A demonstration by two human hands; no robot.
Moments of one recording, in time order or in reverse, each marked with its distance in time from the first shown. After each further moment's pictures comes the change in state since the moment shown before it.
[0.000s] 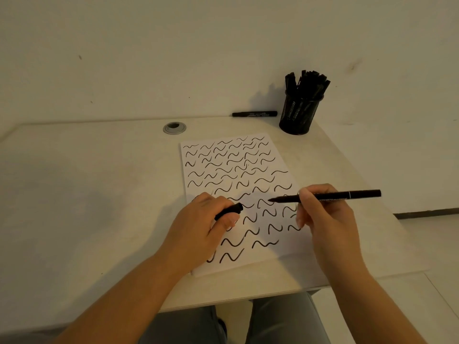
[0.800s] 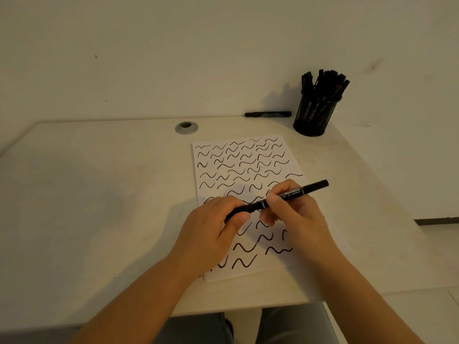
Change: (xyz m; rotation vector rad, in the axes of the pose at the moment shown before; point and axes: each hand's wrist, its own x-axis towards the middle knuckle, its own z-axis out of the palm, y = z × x) left_hand 0.002 0.005 -0.003 -0.004 0.050 0.014; right_hand 0.012 0.004 0.043 0.093 -0.363 0.008
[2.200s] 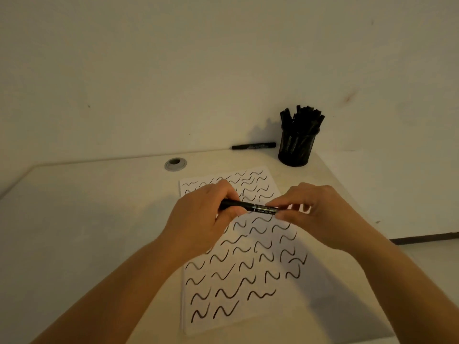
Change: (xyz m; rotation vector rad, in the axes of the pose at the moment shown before) left_hand 0.075 0.025 -0.034 0.197 -0.013 0.105; right_hand 0.053 -0.058 -0.075 -0.906 -0.220 -0.188
